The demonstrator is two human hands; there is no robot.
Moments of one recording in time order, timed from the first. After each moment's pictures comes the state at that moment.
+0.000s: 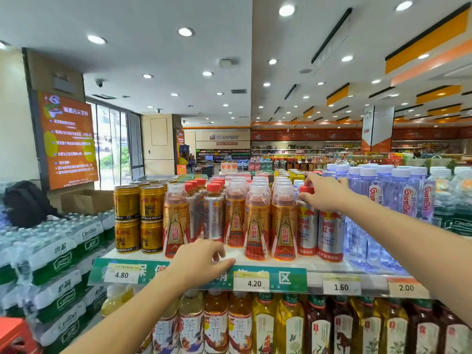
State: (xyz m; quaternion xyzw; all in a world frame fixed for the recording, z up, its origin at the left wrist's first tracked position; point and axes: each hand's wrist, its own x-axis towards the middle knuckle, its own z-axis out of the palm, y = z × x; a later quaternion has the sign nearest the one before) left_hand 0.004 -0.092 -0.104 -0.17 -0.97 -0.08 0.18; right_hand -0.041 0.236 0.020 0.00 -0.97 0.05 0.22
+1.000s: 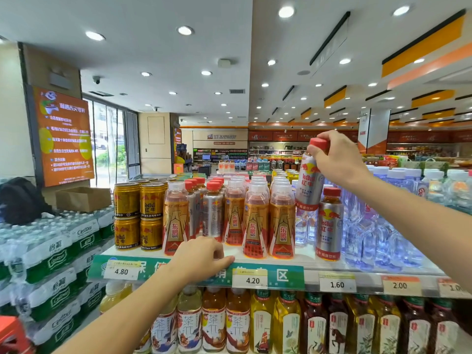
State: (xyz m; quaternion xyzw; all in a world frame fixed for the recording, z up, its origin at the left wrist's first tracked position) left_hand 0.000 -0.091 -0.104 -0.17 -0.97 -0.09 0.17; right_hand 0.005 0.230 0.075 0.07 -0.85 0.27 0.45
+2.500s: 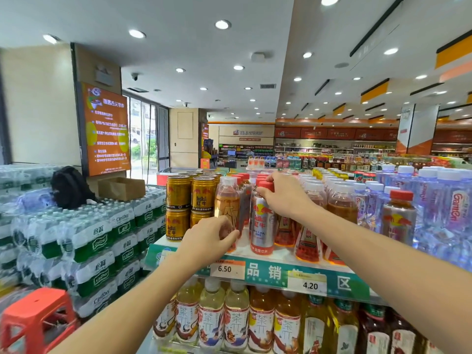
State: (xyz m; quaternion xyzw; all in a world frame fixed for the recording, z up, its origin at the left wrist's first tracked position) left_hand 0.002 -0.187 -0.092 -0.12 -0.93 -0.22 0.26; right_hand -0.046 0.017 0.003 0.15 -0.92 0.25 0.25
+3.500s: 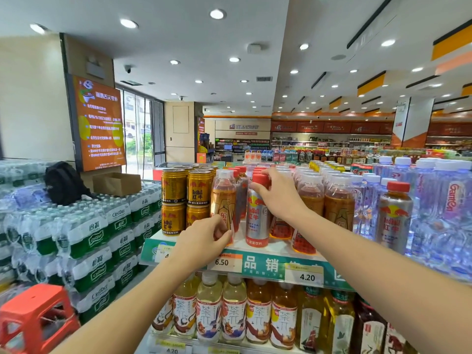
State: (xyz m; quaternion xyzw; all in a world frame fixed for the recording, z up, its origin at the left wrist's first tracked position) left_hand -0.001 -0.191 -0.110 -0.12 -0.93 -0.23 0.26; right_hand -0.051 0.012 -0.023 0.16 -0.88 0.36 0.26
